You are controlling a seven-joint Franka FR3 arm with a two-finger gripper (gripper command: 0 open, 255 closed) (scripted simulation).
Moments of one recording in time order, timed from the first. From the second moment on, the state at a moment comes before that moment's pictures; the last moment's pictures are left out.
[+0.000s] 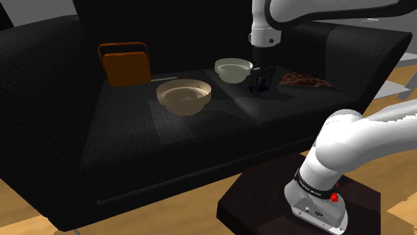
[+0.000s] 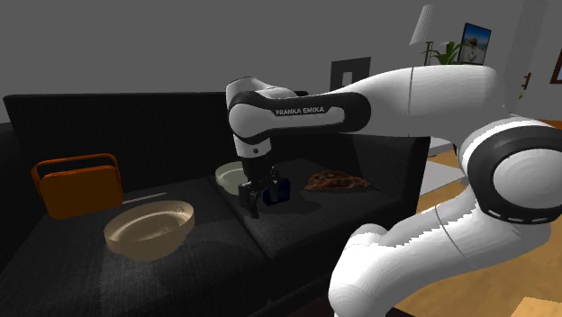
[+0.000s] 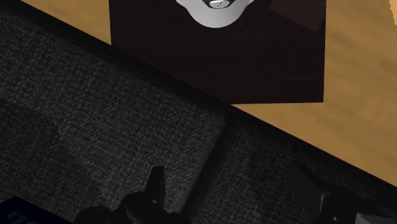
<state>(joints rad) 0.00 -0.78 0.01 -2.45 -0.06 1.53 0.01</state>
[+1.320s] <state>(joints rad) 0.06 -0.58 -0.54 -2.25 -0.29 1.77 -0.82</state>
